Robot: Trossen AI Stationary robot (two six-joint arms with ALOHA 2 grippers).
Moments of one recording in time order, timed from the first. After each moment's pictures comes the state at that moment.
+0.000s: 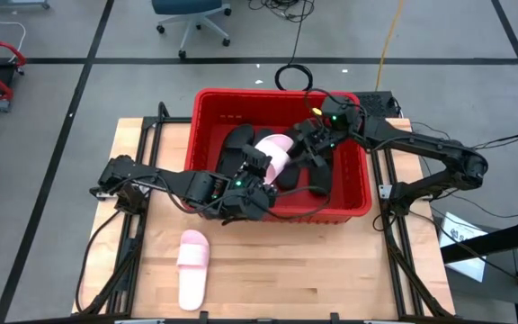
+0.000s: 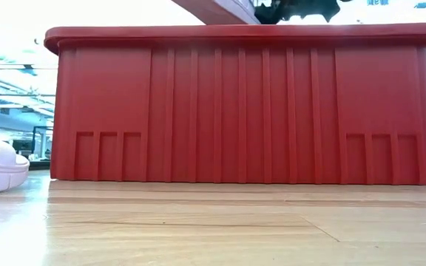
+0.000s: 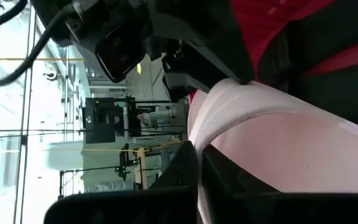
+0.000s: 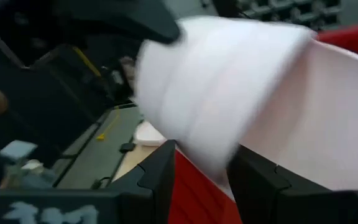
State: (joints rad) left arm -0.27 1.85 1.97 -0.83 -1.07 0.77; right arm -0.41 1.32 1.14 -0.22 -0.81 0.12
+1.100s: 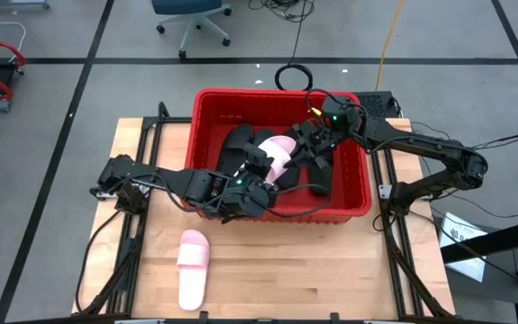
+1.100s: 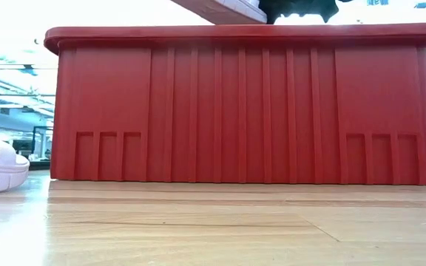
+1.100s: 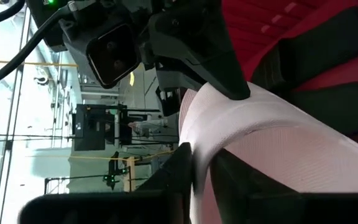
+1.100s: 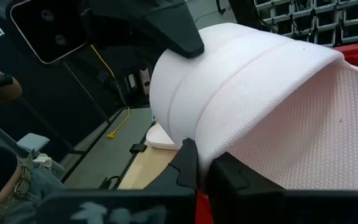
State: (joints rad) left arm -0.26 1.84 1.97 -0.81 -1.01 0.75; right arm -0.40 1.32 1.14 -0.17 -0.87 0.11
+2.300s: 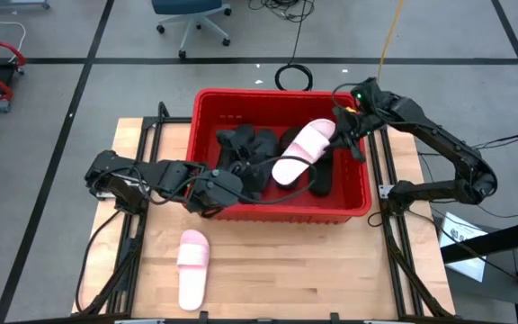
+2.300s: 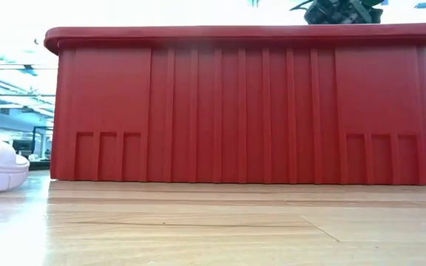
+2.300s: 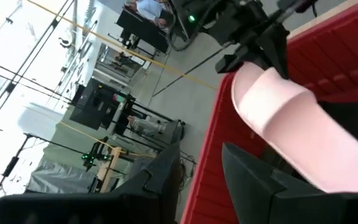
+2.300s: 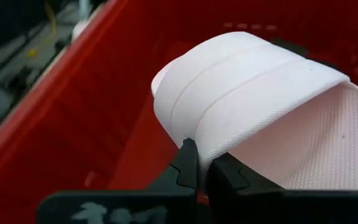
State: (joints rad) left arm -0.29 1.73 1.97 -0.68 -1.08 0.56; right arm -0.85 1.20 1.14 -0.92 -0.86 -0.75
